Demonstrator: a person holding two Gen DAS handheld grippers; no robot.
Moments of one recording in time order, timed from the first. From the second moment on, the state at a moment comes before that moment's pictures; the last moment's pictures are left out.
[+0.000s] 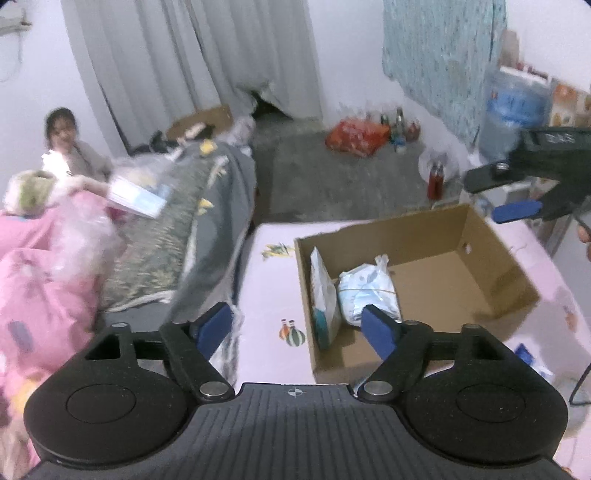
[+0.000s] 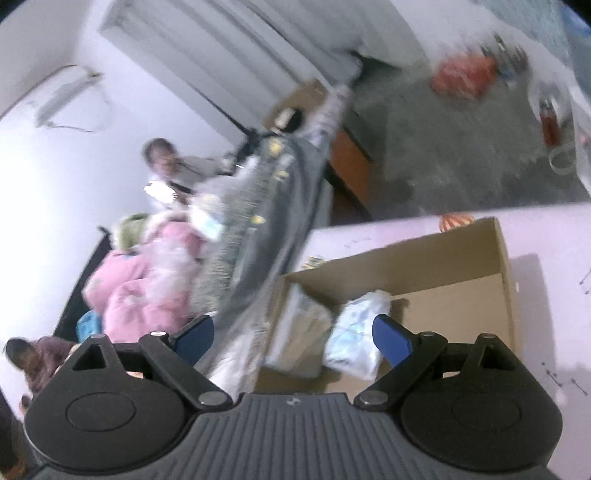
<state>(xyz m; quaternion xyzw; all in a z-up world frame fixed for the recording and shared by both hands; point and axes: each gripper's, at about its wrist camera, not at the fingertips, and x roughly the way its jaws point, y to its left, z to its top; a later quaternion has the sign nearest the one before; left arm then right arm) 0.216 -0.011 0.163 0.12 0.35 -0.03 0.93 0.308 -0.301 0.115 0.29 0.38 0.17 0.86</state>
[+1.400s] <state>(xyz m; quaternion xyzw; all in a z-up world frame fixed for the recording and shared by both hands) 0.085 -0.107 -0.064 0.24 0.37 -0.08 0.89 0.064 -0.237 -0.070 0.08 0.38 0.12 0.91</state>
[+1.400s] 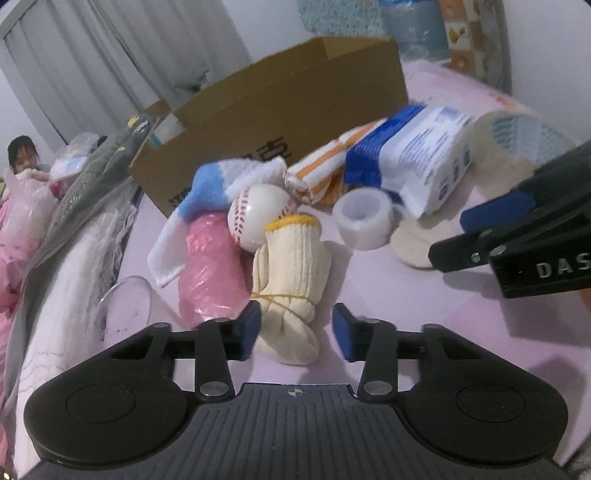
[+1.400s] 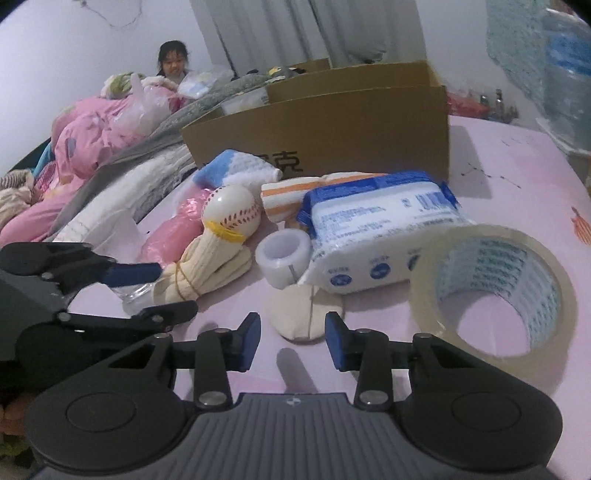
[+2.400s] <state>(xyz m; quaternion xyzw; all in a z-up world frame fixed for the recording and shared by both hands) 0.046 -0.097 -0.049 0.22 0.37 -0.13 0.89 0.056 -0.246 -0.034 0.13 0.38 0.14 0.91</state>
